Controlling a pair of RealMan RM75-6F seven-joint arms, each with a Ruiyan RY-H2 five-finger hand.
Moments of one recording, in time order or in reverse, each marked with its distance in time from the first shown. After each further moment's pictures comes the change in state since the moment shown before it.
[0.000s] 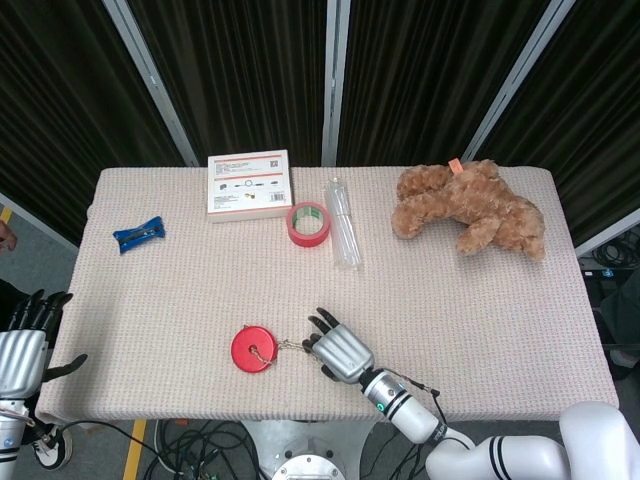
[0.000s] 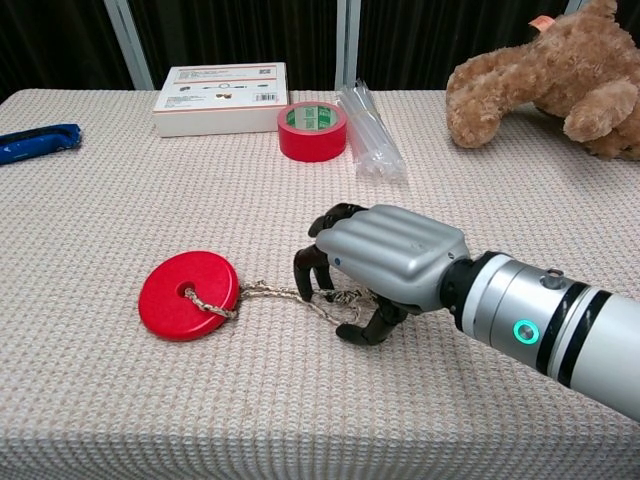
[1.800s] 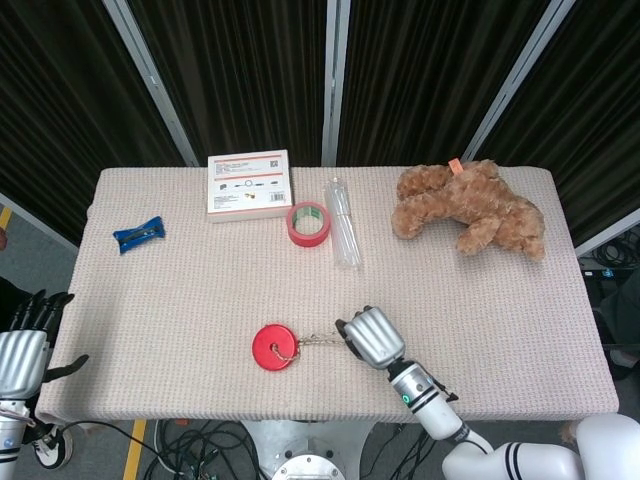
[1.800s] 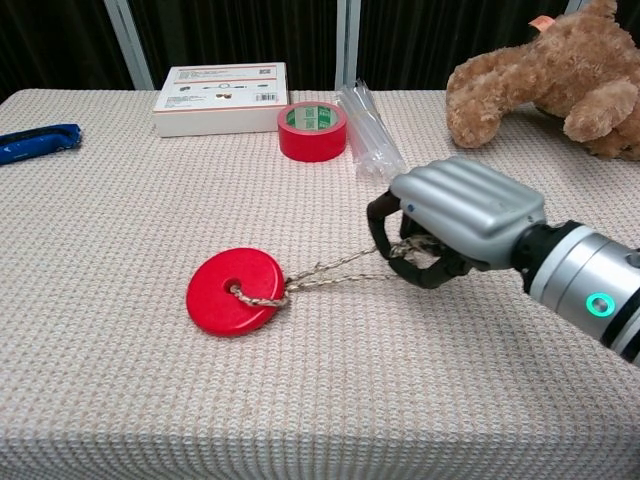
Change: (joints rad) left arm 0.000 0.002 0.000 -0.004 0.007 -0.003 -0.007; right arm -0.089 0.057 -0.027 0.057 -0.103 0.218 0.082
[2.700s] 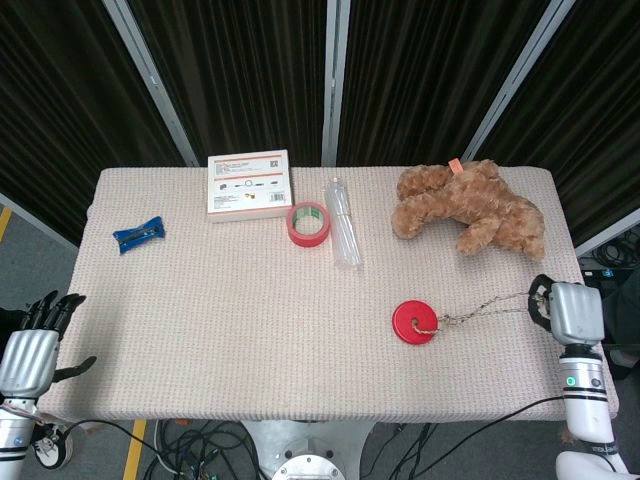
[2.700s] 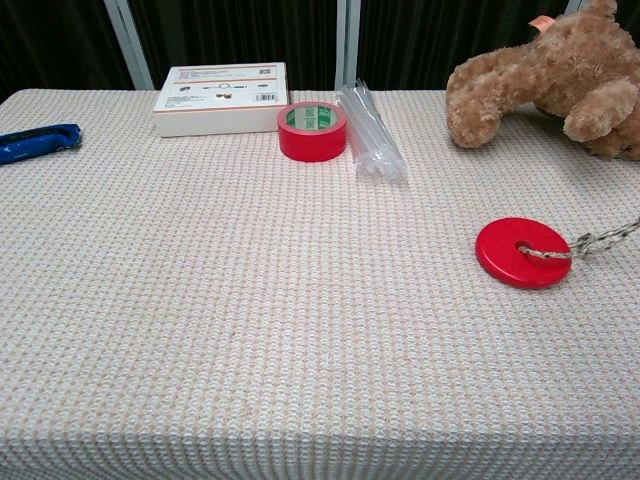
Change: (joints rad) left arm -0.013 0.002 0.009 -0.038 0.004 -0.027 0.058; right arm -0.299 0.373 0.096 0.187 0.195 0.208 0.430
